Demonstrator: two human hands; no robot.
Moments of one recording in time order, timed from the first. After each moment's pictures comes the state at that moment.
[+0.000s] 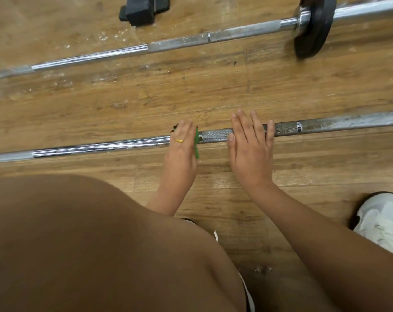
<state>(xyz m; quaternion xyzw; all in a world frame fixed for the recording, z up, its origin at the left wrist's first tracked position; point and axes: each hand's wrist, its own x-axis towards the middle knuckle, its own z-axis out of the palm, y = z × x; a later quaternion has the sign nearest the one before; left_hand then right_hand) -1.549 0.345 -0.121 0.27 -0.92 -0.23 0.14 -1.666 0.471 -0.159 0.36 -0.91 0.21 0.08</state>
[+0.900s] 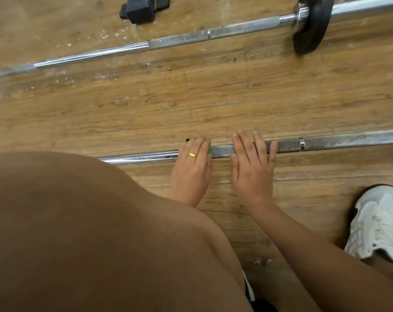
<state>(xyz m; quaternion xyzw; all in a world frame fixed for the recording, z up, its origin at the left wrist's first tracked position) -1.529 0.381 -0.136 0.19 -0.96 -0.11 0.19 -1.624 0.505 -0.174 0.36 -0.90 0.24 0.12</state>
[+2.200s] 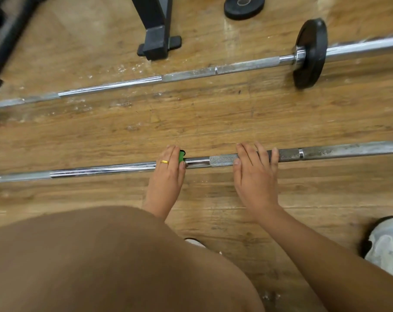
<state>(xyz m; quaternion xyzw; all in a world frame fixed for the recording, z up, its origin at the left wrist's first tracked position) -1.514 0.298 -0.134 0.26 -0.95 -0.12 0.13 -1.658 0.477 -0.143 0.34 -0.92 0.20 0.01</state>
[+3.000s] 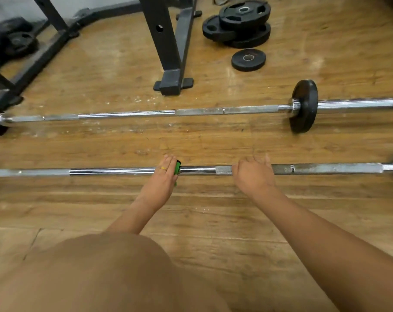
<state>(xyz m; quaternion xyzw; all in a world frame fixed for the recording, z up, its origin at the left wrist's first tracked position) -1.526 0.227 -0.112 0.21 -0.97 -0.09 0.04 -1.719 0.421 -0.087 0.36 -0.92 0.05 -0.12</state>
